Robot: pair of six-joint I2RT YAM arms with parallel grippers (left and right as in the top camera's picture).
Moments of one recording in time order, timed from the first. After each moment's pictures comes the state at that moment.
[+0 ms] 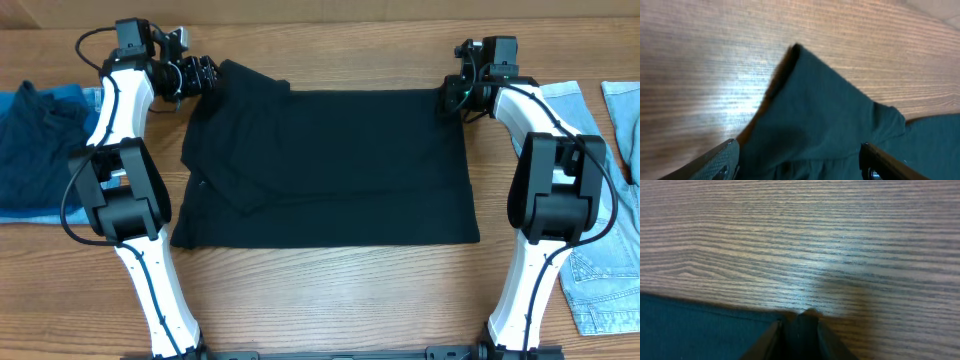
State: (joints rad) left arm 0.18 2.45 2.05 -0.67 0.56 -0.09; right arm -0.07 2.32 1.70 -0.38 -0.25 -0.03
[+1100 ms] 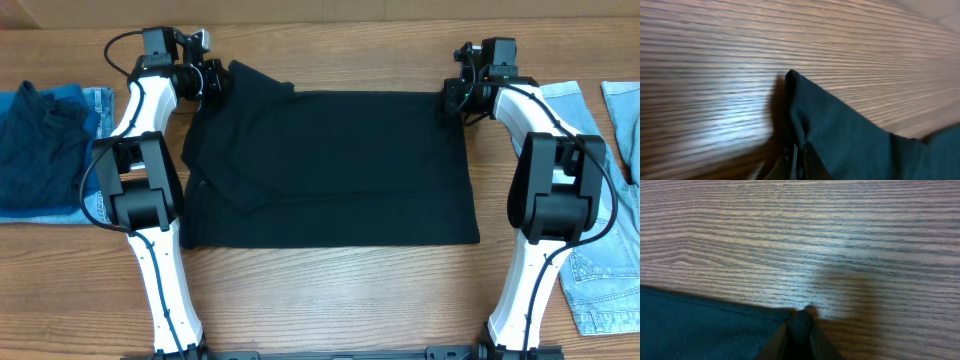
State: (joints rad) left arm 0.12 2.56 2.06 -0.47 0.62 -0.14; right arm -0.07 2.32 1.70 -0.42 -0.25 -0.03
